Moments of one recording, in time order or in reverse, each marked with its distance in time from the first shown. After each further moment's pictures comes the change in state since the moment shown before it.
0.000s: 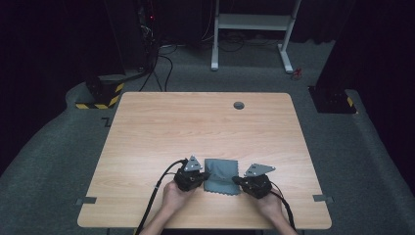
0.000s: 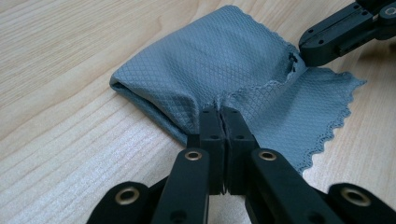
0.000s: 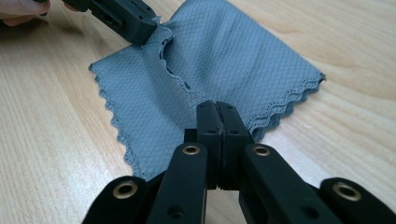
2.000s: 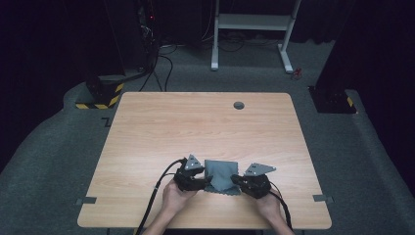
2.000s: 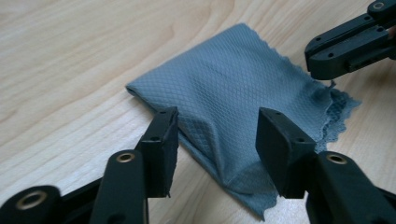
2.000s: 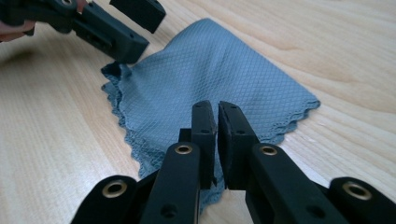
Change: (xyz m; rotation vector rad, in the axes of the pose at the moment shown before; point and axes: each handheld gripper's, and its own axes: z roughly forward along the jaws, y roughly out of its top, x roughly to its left) left arm -0.009 0.010 -0.005 0.023 0.060 -0.059; right arm 0.006 0.006 -0.003 -0.039 -0.001 0.023
